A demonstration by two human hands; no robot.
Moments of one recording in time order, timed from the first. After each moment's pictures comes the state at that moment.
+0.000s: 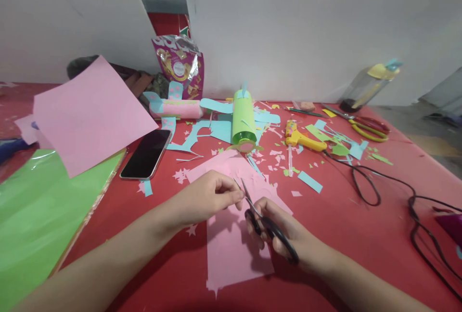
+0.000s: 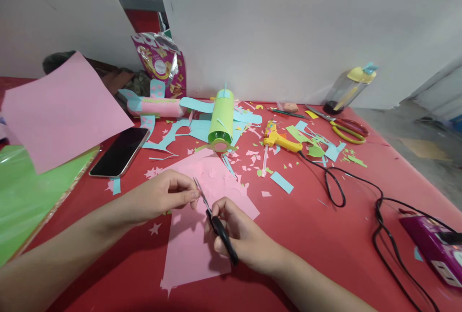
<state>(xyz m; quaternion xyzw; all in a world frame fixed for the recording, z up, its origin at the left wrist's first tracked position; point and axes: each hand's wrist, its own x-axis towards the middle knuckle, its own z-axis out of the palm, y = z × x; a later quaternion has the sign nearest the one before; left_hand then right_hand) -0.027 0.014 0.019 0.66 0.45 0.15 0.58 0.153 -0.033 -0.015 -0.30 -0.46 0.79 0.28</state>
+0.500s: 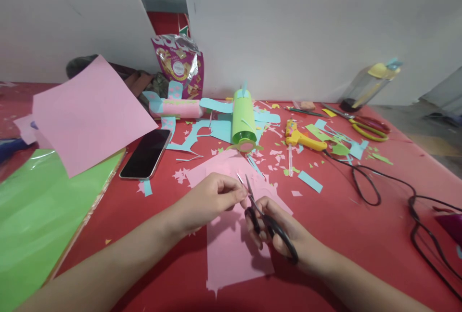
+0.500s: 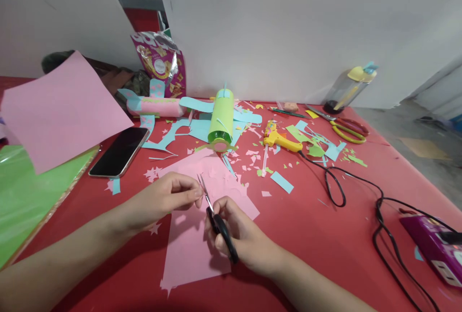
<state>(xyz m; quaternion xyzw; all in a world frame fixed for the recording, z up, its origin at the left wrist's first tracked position) -0.023 0.009 0.005 0.59 0.45 0.21 0.64 0.153 -0.035 -0.025 -0.29 -0.47 0.78 0.30</state>
